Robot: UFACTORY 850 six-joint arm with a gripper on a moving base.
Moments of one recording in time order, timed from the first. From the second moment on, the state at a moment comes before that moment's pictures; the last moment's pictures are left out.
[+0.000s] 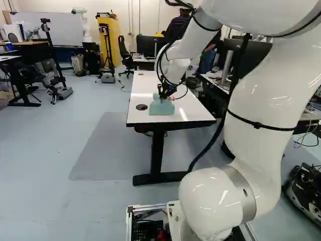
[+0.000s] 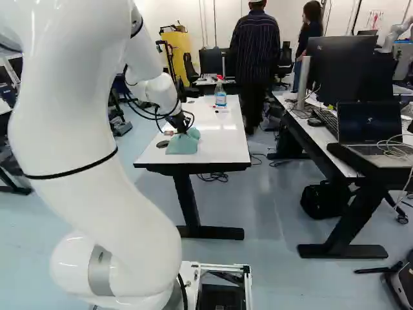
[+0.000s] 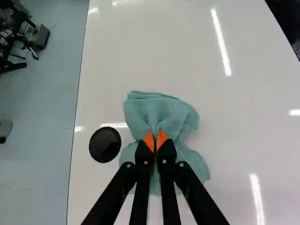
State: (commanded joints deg) arm 3.9 -7.7 -51.4 13.2 -7.2 0.0
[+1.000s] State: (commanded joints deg) arm -2.6 3.2 -40.1 13.2 -7.2 0.0
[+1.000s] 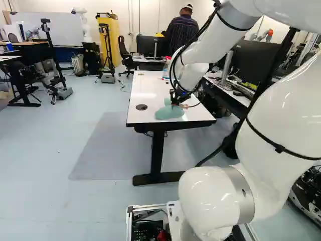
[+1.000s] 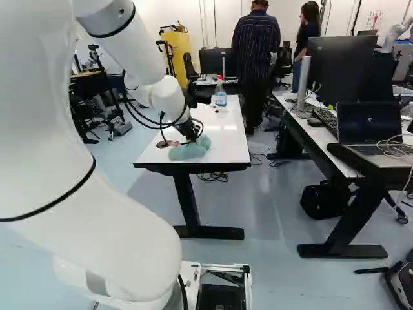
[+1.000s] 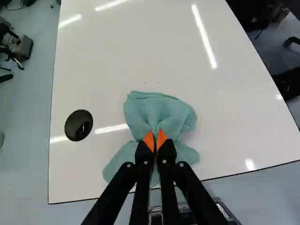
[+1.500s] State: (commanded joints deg) arm -2.6 3.0 -41.4 13.2 -7.2 0.0
